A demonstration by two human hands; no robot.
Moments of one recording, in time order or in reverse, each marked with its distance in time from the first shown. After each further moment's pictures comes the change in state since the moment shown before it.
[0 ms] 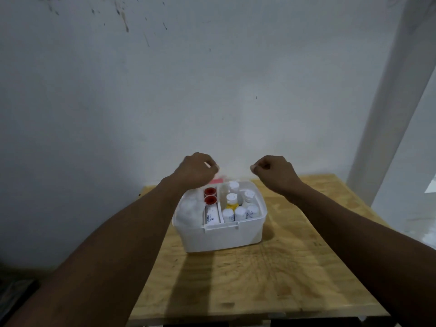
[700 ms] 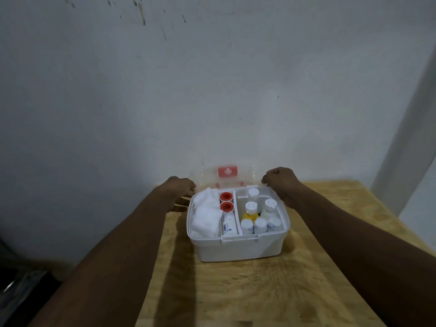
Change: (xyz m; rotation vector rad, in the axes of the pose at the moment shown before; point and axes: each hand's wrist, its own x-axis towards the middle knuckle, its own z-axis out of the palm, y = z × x) left_hand -0.002 -0.077 -0.011 -0.509 -0.061 -0.670; right_hand 0.047 0.017 0.049 0.299 -0.071 0.472
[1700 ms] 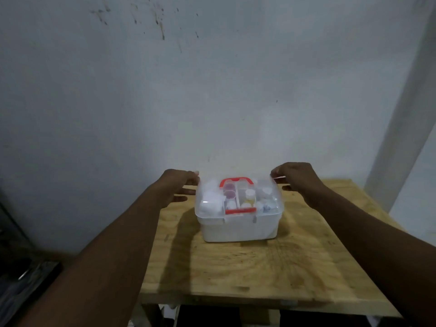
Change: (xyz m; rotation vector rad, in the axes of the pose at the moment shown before) left_hand -0.048 -0.021 -0.025 -0.185 -0.037 0.216; right_hand -0.069 0.002 -0.046 0.042 -0.048 -0.261
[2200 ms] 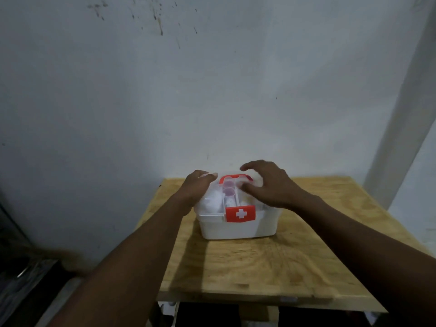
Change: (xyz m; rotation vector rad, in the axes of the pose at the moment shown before) left_hand -0.005 -0.012 0.054 0.165 0.046 0.165; right_hand -0.032 -0.016 0.040 -0.744 -0.202 -0.493
